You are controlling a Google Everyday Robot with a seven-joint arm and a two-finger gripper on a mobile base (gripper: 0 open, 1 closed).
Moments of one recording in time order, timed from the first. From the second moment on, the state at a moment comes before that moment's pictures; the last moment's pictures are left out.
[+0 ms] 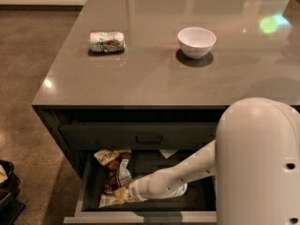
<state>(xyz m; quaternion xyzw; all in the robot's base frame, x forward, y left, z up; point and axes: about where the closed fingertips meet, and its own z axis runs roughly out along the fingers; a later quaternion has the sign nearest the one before) 0.444 0.099 0.394 -0.22 0.91 0.30 0.20</state>
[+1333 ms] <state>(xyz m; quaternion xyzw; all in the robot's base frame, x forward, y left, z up) 0.441 0.081 0.447 -0.25 0.90 0.30 0.19</state>
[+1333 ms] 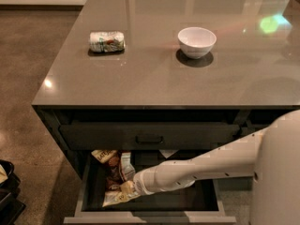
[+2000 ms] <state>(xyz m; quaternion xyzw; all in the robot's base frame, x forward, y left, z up) 0.384 0.009 0.505 -0.15 0.94 0.23 0.20</state>
